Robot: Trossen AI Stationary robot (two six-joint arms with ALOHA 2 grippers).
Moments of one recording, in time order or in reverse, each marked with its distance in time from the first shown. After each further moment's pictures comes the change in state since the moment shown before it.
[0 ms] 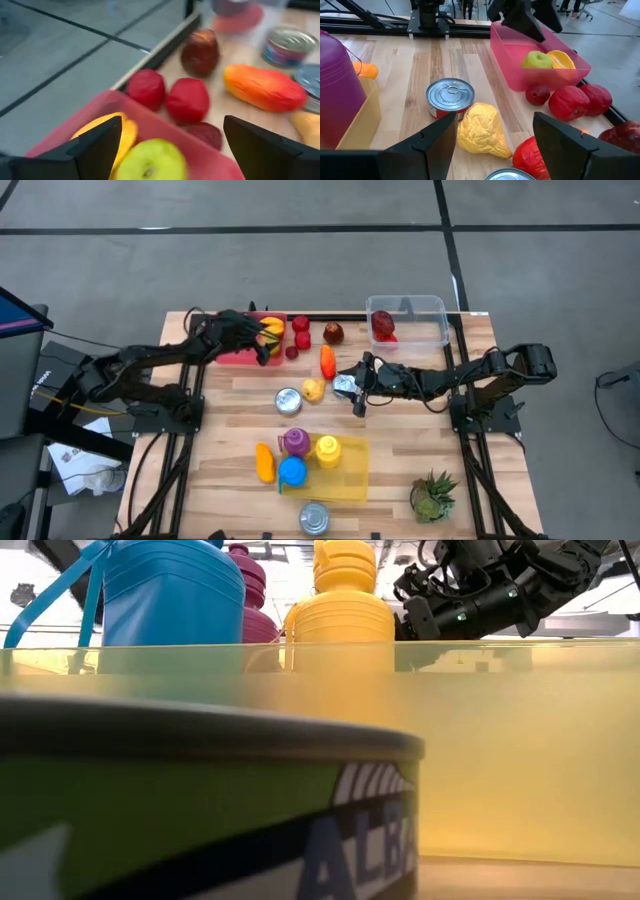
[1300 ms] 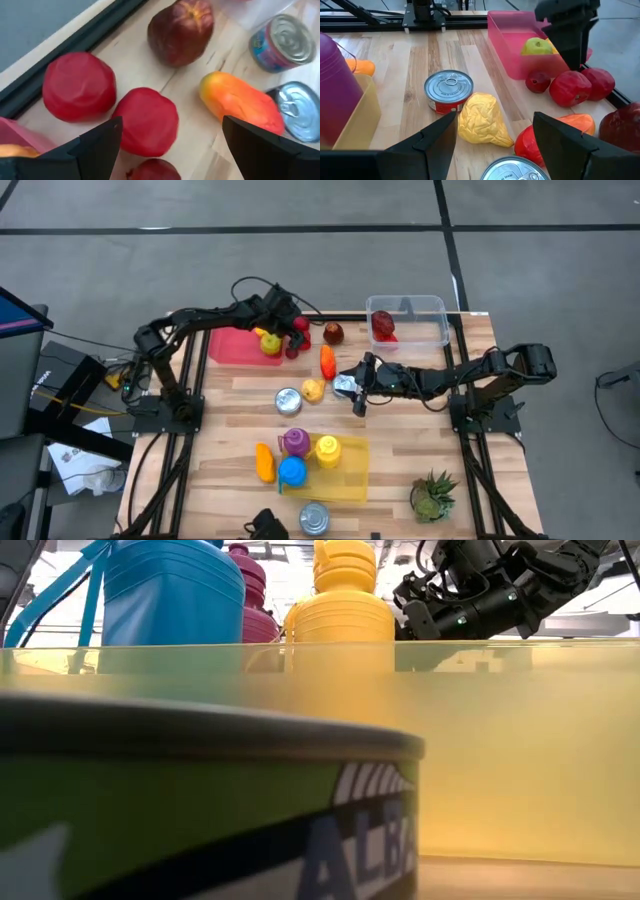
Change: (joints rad) left arm -0.041 0.534 0.648 -0.531 0.158 -0.224; right arm -0.006 0.000 0.000 -0.042 -0.003 0.063
